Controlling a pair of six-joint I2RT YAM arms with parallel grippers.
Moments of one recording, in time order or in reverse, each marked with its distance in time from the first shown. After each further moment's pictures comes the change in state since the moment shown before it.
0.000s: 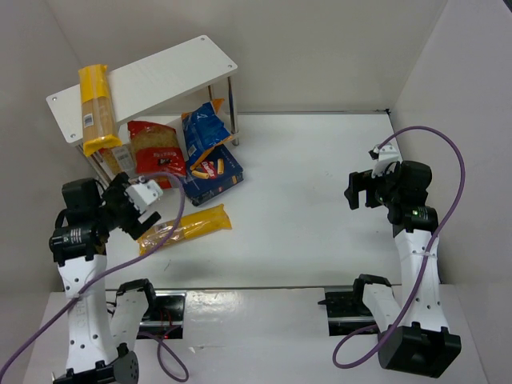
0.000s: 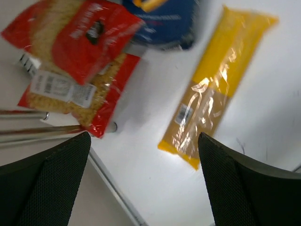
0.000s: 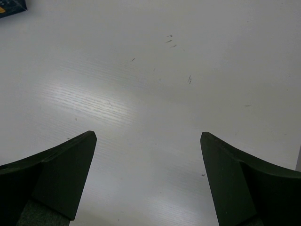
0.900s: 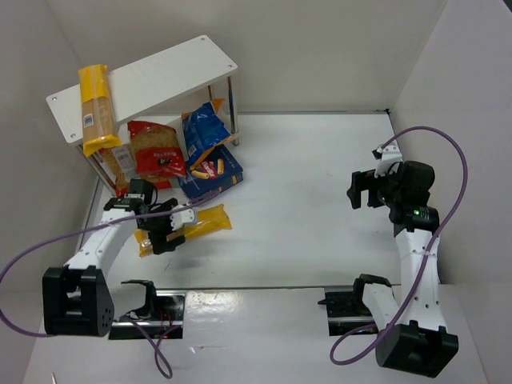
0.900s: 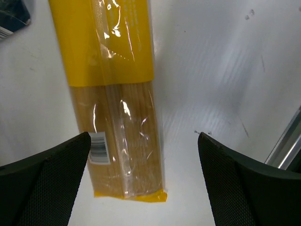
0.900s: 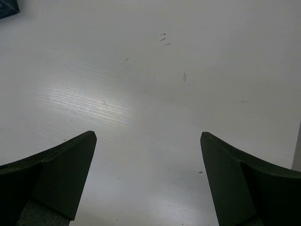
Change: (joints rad) left arm -0.277 0.380 -0.343 0.102 -0.085 0.342; right arm -0.030 0.004 0.000 0.000 -0.002 0.000
